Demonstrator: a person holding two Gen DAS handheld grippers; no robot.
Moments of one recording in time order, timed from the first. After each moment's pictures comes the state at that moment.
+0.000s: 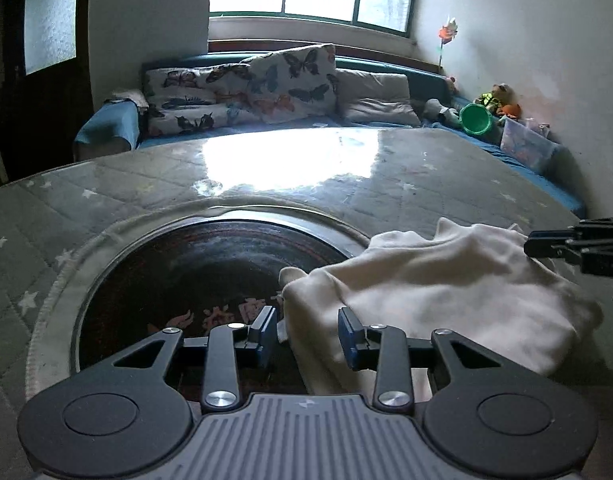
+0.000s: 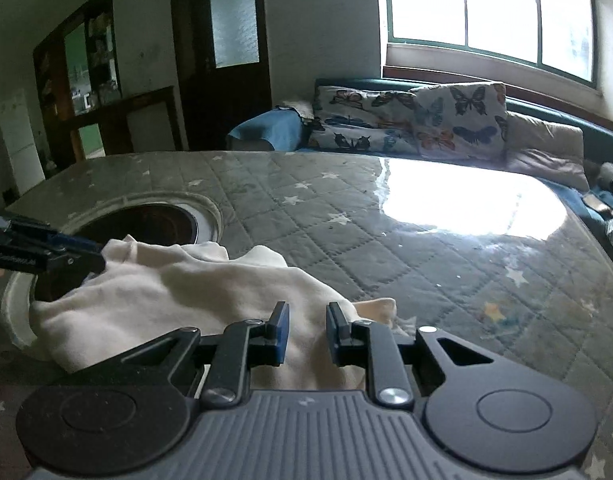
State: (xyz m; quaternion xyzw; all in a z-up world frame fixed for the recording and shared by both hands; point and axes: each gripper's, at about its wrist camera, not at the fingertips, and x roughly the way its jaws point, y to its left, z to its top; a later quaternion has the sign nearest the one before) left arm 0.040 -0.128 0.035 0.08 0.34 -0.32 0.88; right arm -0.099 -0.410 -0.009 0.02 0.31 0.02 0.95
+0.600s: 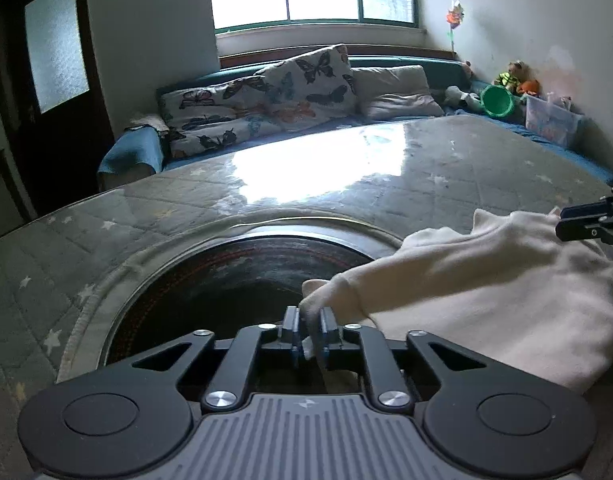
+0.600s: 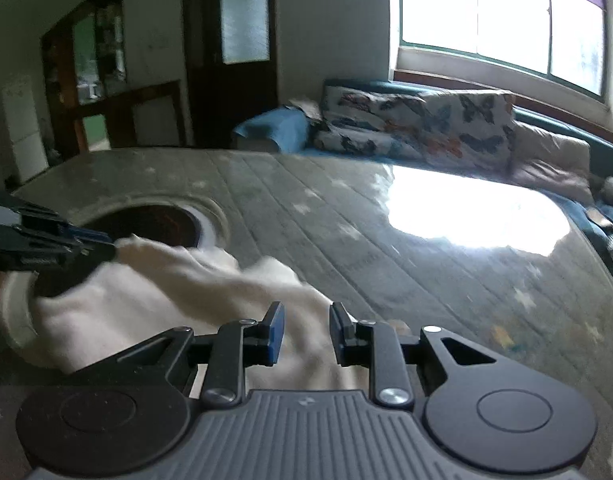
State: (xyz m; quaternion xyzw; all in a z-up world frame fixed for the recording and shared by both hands) left arm 0.041 -0.139 0.033 0.14 0.31 -0.28 0.90; right arm -0.083 -0.395 -0.002 0.00 0.31 0.04 0.95
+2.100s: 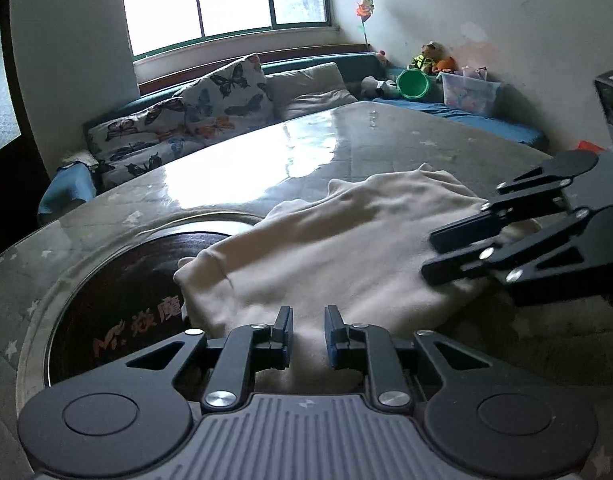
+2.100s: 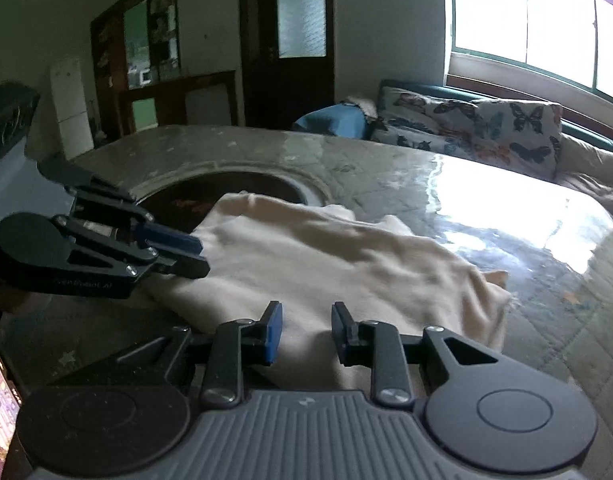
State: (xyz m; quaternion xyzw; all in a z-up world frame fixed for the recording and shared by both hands) left arm -0.038 -0.161 0.028 0.19 0.28 -0.38 0.86; right arm -0.136 -0.337 -0.016 -0.01 0.31 0.09 0.95
